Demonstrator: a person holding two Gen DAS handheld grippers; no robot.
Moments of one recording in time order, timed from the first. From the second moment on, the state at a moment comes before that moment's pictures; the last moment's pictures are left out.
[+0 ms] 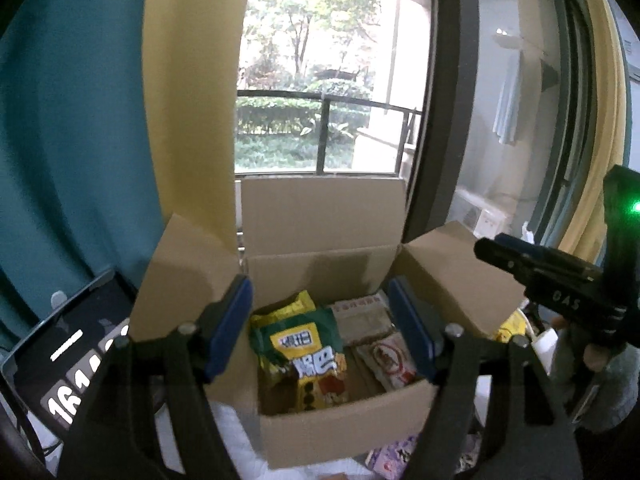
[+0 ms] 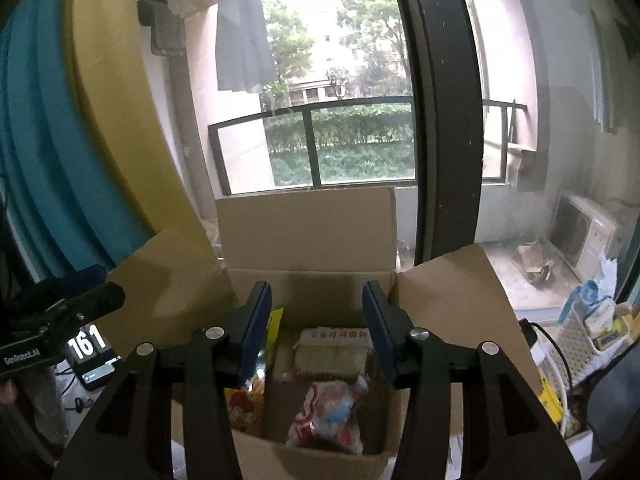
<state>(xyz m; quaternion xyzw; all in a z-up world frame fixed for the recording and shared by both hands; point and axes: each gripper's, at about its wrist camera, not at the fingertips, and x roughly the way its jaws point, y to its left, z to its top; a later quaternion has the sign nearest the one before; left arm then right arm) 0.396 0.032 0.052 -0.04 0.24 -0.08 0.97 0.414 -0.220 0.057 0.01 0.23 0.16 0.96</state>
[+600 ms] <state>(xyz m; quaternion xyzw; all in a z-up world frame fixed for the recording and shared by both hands) 0.297 0.023 0.049 -0.05 0.21 -0.10 0.97 0.312 -0.225 0.063 -0.01 0.23 0.18 0.96</state>
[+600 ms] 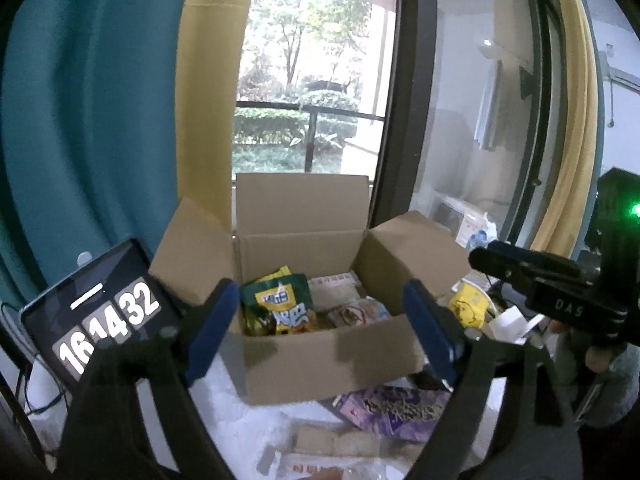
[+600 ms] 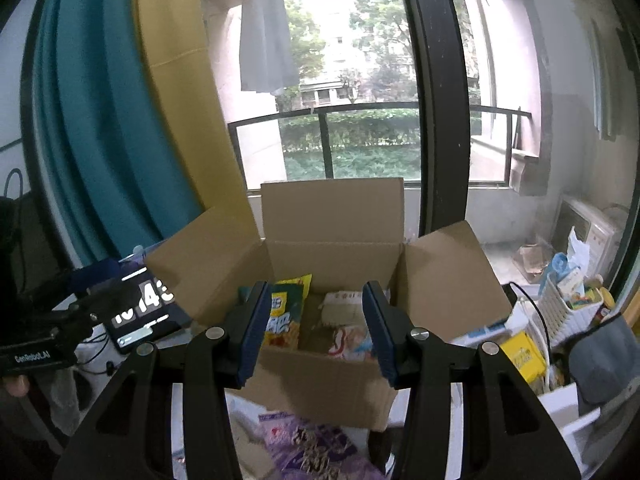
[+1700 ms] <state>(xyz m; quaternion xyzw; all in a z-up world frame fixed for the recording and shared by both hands) 0.123 0.012 -0.064 -0.07 0.31 -0.07 0.94 0.114 -0.236 -0.037 -0.02 0.33 0.21 0.92</state>
